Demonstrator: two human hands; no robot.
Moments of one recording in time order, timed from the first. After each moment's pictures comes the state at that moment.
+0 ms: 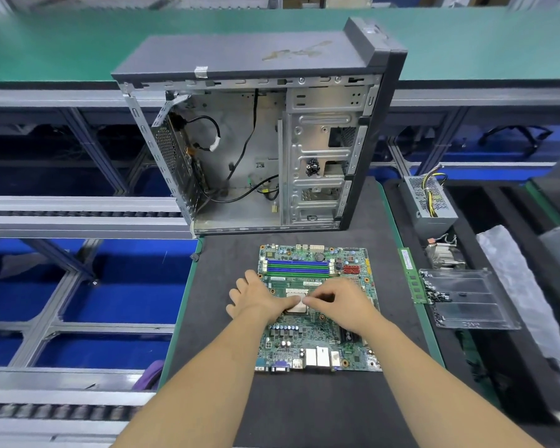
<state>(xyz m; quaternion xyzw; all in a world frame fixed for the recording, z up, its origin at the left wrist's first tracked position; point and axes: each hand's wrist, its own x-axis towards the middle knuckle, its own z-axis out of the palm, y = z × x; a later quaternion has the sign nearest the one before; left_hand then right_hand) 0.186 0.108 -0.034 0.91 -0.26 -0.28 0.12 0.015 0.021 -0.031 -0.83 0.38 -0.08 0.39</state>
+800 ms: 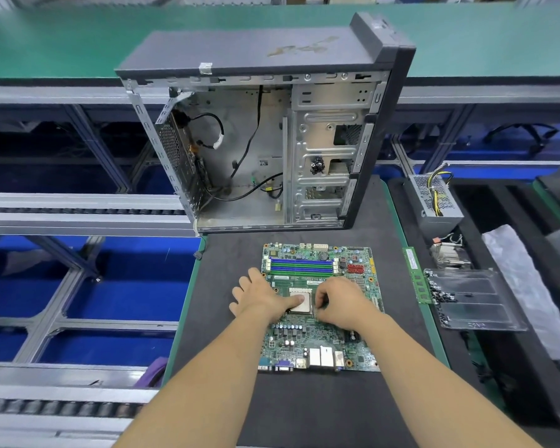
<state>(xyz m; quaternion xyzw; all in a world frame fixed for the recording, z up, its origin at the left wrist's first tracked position) 0.187 0.108 -0.031 0.91 -0.27 -0.29 0.12 0.033 0.020 -0.019 -0.88 0.39 0.07 0.26</state>
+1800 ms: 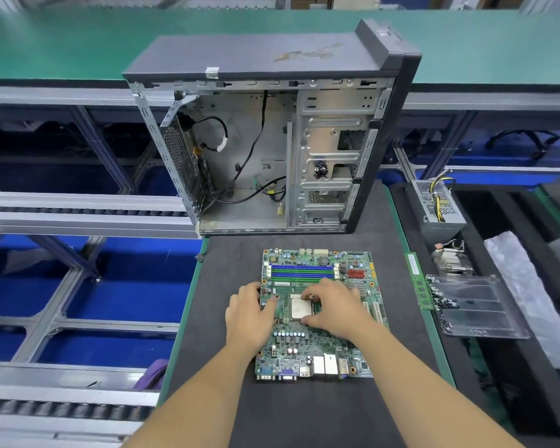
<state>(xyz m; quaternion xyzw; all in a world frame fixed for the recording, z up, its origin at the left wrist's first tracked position) 0.198 0.146 -0.069 0.87 -0.34 -0.19 0.29 0.042 0.032 -0.024 -0.88 0.40 0.06 0.24</state>
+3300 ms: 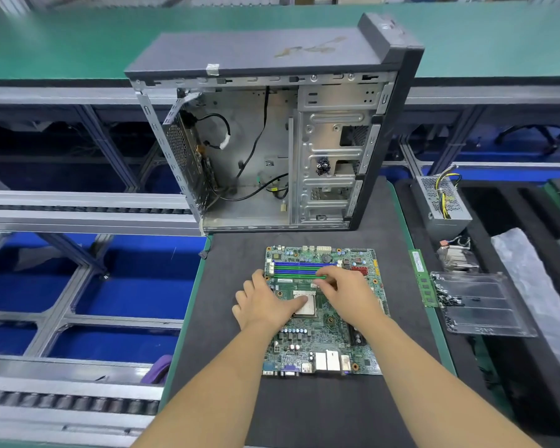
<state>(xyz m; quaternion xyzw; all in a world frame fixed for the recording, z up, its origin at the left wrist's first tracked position) 0.181 0.121 -0.046 0.92 -0.27 -0.24 0.17 0.035 0.017 -0.027 -0.84 0.42 -0.12 0.32</state>
